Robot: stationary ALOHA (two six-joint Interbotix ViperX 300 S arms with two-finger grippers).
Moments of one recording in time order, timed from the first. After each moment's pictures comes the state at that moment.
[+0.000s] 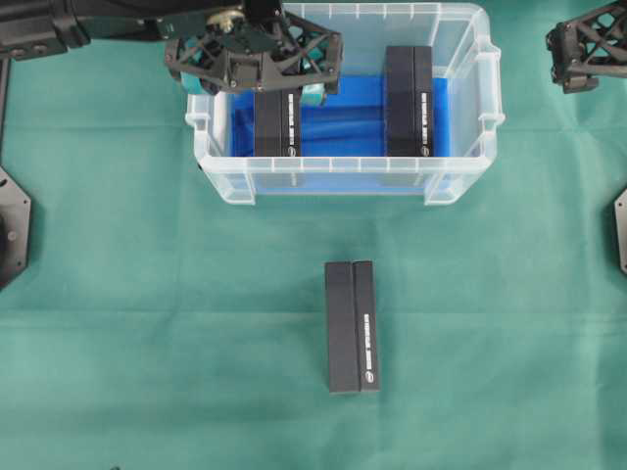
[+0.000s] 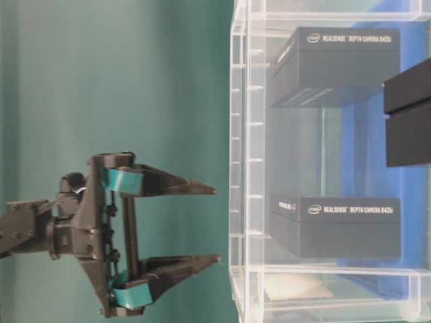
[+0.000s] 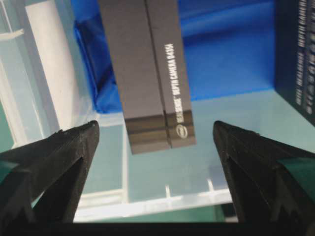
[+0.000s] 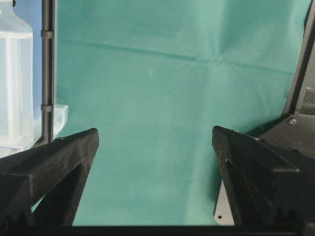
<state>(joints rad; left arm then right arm) 0.23 0.15 -0.11 0.15 1.35 -1.26 -0.46 -0.51 0.53 -0.17 1.36 1.18</state>
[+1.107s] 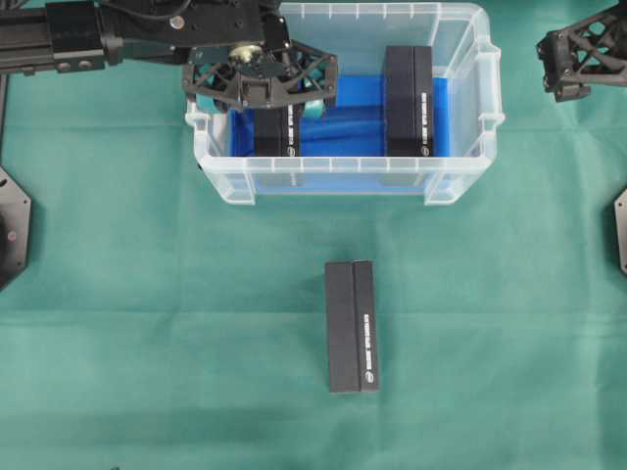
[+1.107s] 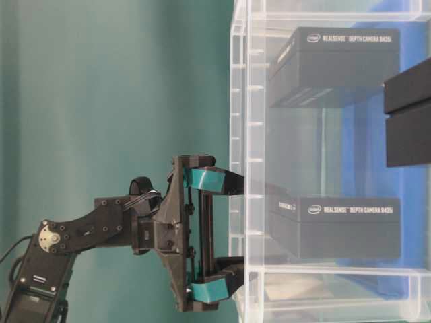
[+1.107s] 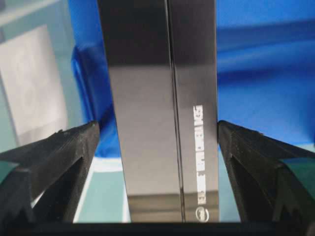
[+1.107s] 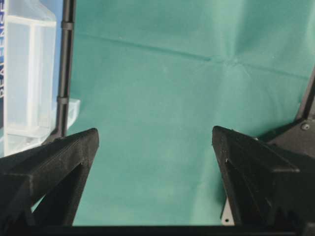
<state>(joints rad) 0.27 0.21 0.04 0.16 1.16 -1.31 -0.42 -0.50 0.53 -0.16 1.32 1.18</state>
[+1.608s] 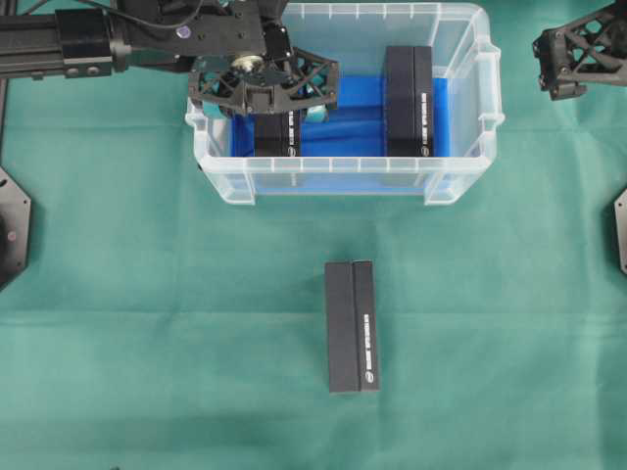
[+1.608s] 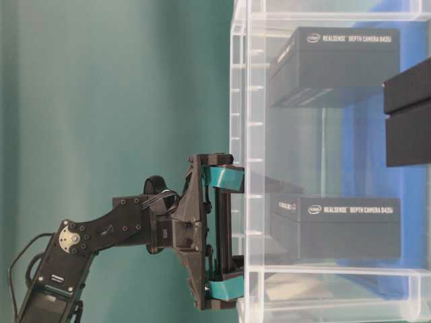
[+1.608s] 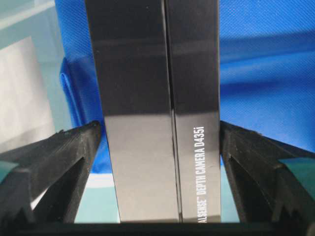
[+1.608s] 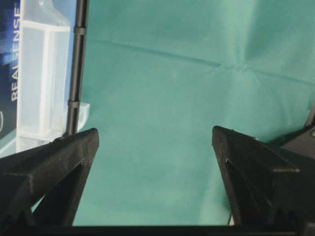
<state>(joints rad) 0.27 0.23 0.08 0.16 1.09 -1.32 -0.42 -0.50 0.53 -0.16 1.29 1.18</state>
